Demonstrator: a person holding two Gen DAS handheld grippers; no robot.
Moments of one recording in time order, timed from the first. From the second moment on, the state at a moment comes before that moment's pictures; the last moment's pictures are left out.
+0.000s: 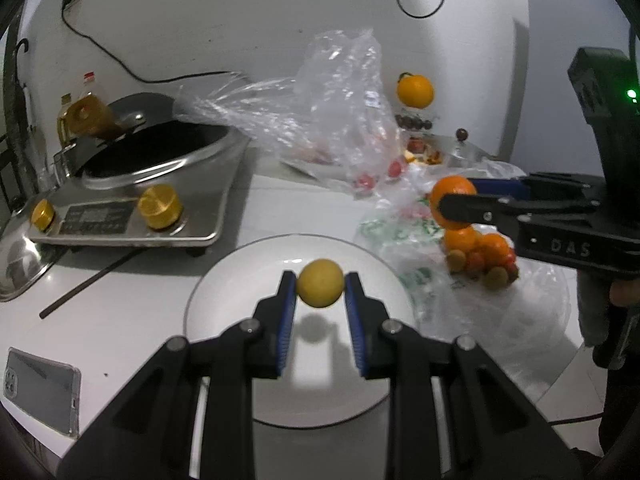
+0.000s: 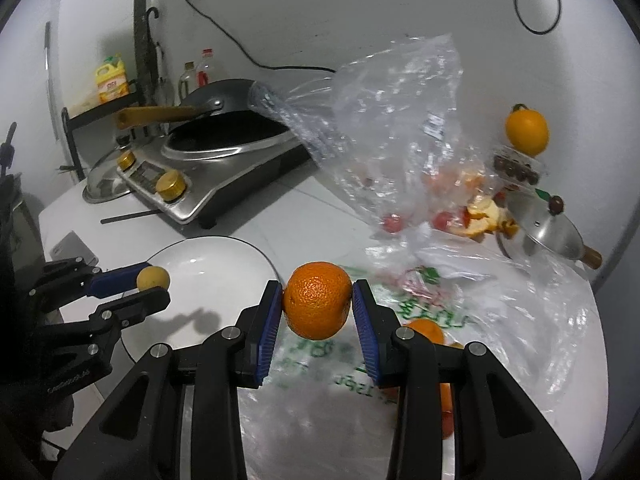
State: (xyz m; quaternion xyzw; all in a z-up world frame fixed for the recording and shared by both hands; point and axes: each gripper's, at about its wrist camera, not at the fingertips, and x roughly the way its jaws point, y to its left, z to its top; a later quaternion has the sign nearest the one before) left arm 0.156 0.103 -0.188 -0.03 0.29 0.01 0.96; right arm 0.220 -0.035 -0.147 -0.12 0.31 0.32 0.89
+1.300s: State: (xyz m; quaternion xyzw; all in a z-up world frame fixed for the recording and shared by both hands) left arm 0.194 0.167 -0.233 -0.05 0.35 0.04 0.94; right arm 0.255 0.092 -0.211 -0.14 0.37 0.42 0.82
